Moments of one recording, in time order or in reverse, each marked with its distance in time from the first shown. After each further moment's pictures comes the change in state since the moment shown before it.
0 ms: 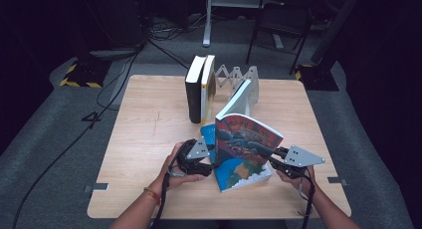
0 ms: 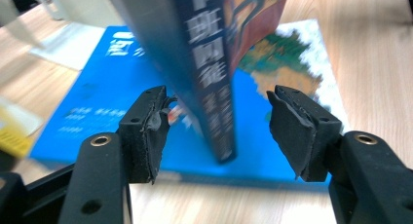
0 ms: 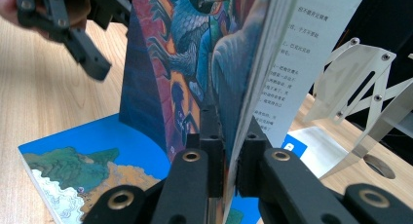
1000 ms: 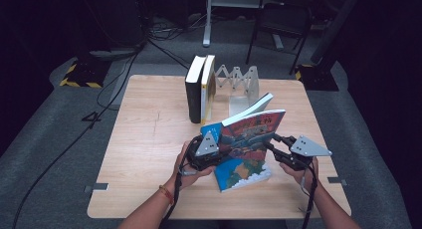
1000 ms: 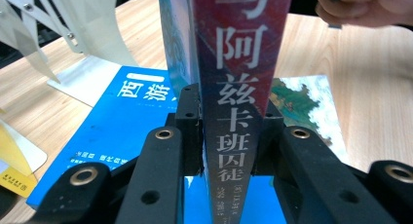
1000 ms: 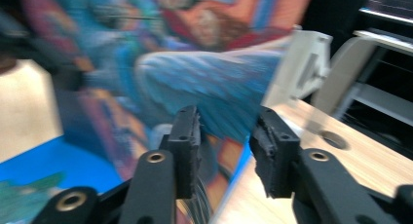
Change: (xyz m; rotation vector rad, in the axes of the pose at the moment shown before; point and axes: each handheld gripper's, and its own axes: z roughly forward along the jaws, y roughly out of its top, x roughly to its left) left arm -0.003 0.020 0.005 -0.082 0.054 -0.024; right arm -0.023 0.001 -0.003 0.008 -0.164 0.117
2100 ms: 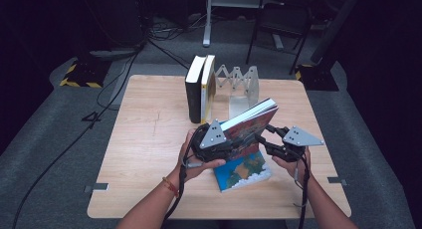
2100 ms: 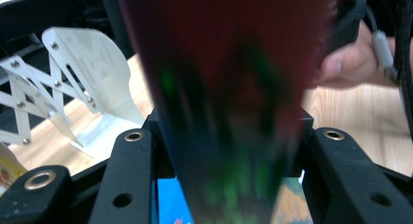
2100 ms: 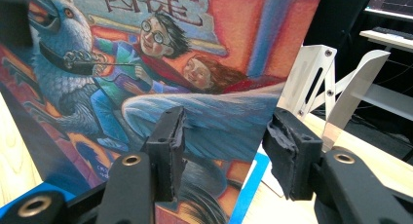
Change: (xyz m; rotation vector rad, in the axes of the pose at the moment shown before) left arm -0.004 0.064 -0.020 -0.121 0.021 0.053; right arm 0.000 0.021 0.023 -0.019 0.023 0.040
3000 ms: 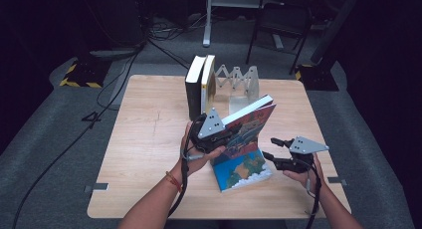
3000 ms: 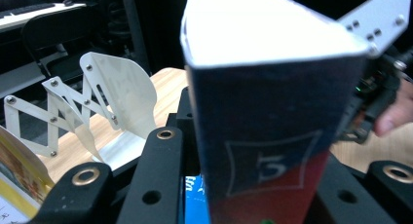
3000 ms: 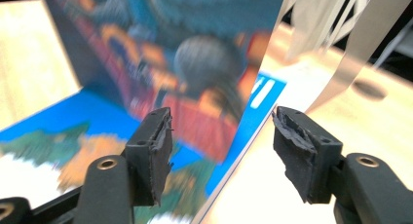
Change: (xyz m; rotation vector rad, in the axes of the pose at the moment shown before) left arm 0.010 0.016 -0.004 -0.046 0.067 -0.052; right arm -0.004 -0.032 -0.028 0.206 0.095 0.033
